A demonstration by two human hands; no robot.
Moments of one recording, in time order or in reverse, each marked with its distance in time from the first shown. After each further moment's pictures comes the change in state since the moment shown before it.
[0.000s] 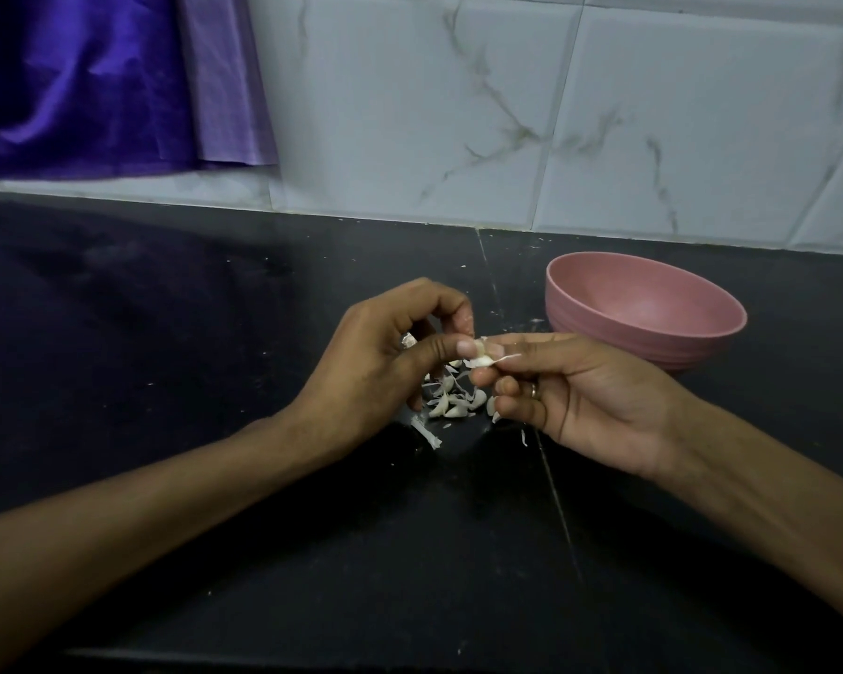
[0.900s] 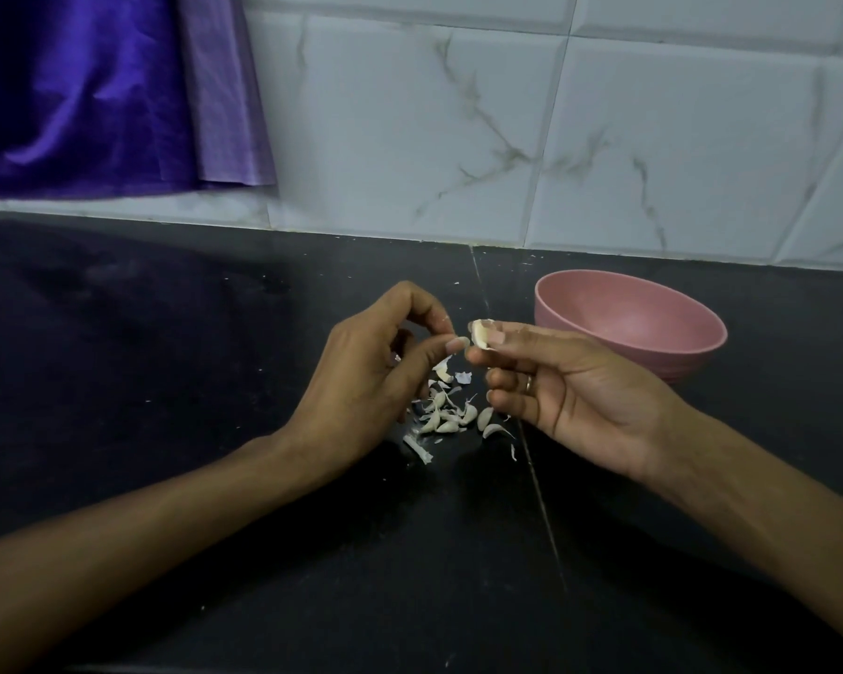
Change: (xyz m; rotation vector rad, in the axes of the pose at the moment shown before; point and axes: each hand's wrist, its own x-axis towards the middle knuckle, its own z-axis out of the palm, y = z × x) left_hand -0.003 0.006 0.003 0.067 0.114 -0.027; right_hand -0.001 -0.006 -0.003 0.014 0.052 -0.117
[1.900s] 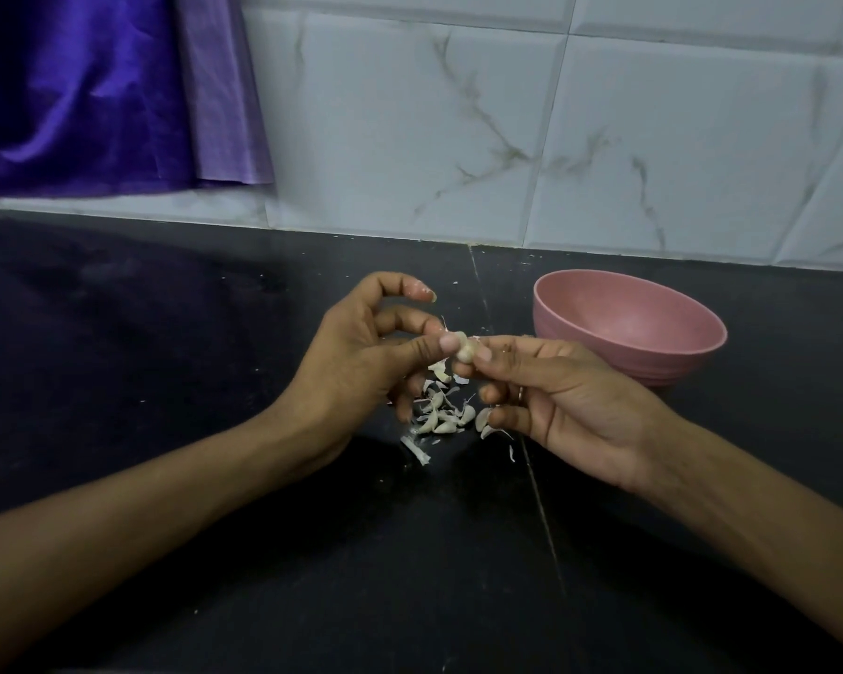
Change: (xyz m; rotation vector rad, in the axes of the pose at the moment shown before) left_hand 0.008 0.011 -0.003 -0.453 -0.022 -0.356; right_hand 0.002 0.009 -0.003 -0.098 -0.061 -0.009
